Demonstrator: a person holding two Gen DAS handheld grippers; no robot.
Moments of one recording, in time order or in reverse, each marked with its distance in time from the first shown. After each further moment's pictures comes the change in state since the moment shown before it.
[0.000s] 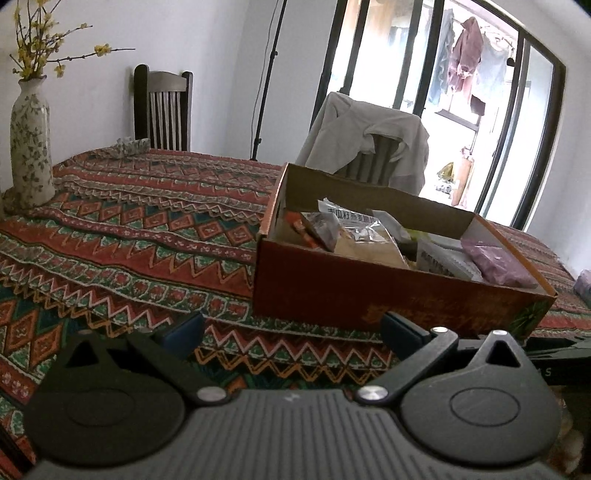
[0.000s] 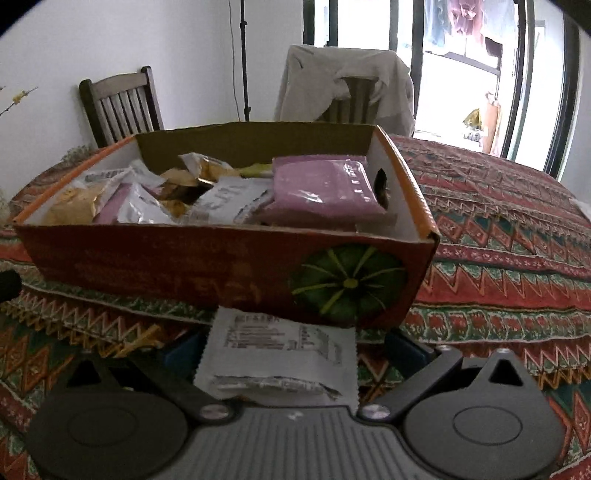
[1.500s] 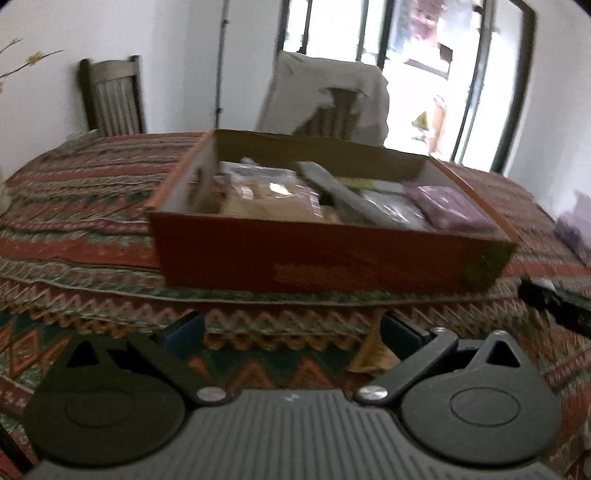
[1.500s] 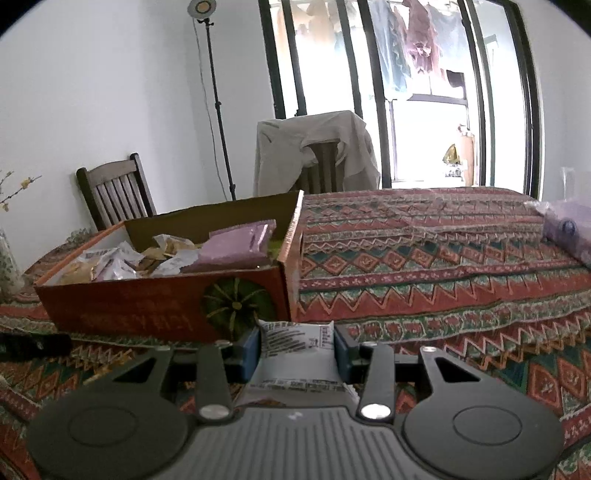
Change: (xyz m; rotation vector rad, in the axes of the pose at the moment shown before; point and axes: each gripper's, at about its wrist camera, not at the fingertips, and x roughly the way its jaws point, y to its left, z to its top) left arm 0.009 -0.072 -0.011 0.143 0.138 -0.050; right arm -0.071 -0.086 -0.039 0.148 -0.257 0.041
